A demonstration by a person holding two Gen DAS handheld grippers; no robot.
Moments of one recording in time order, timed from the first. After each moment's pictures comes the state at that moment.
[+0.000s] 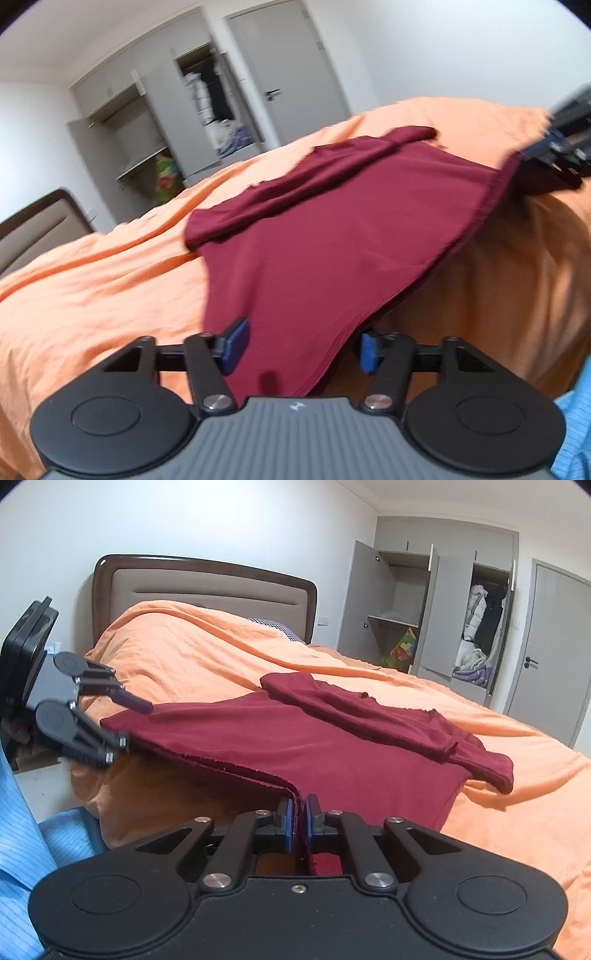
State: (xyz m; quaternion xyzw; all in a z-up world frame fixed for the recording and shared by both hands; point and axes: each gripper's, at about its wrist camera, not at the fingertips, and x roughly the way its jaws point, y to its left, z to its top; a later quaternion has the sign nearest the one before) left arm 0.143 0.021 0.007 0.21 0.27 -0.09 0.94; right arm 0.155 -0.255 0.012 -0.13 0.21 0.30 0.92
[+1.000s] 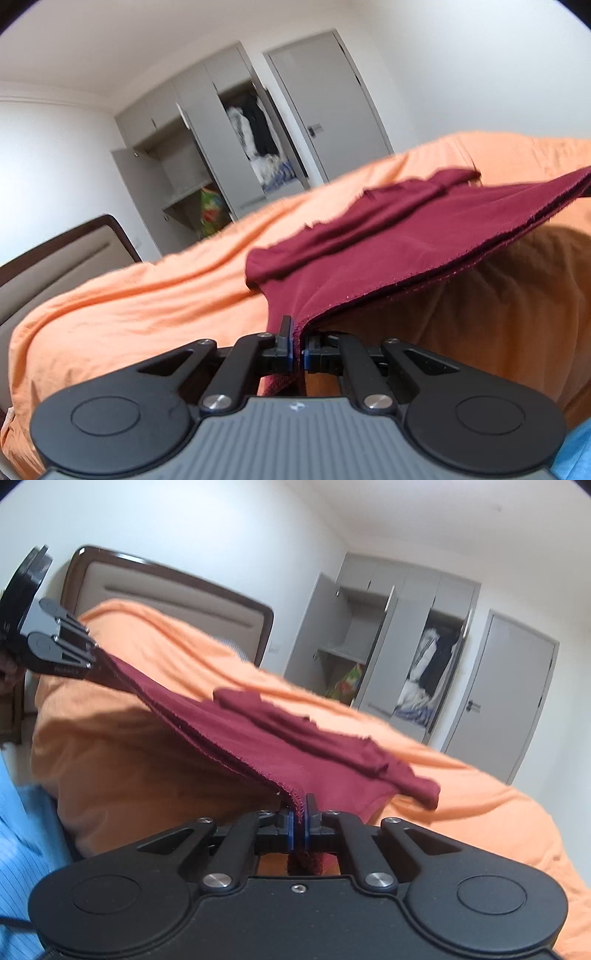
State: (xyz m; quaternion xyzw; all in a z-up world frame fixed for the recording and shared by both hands) left arm 0.123 0.039 0.039 0.22 0.18 -0.04 0.96; right arm 0.098 -0.282 0.010 -0.18 0.12 0.21 0.95
